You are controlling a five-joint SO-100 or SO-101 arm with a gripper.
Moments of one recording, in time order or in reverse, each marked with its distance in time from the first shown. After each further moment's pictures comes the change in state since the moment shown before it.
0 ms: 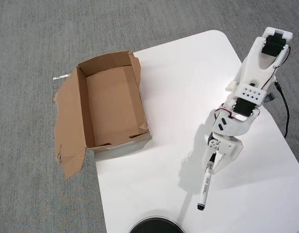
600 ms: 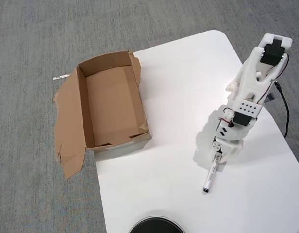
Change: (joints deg) arm -4.1 -9.8 14.0 -0.2 8.6
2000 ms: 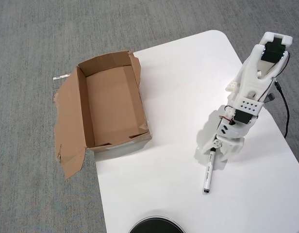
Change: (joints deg) arm -0.1 0.3 1.9 -0.4 0.7
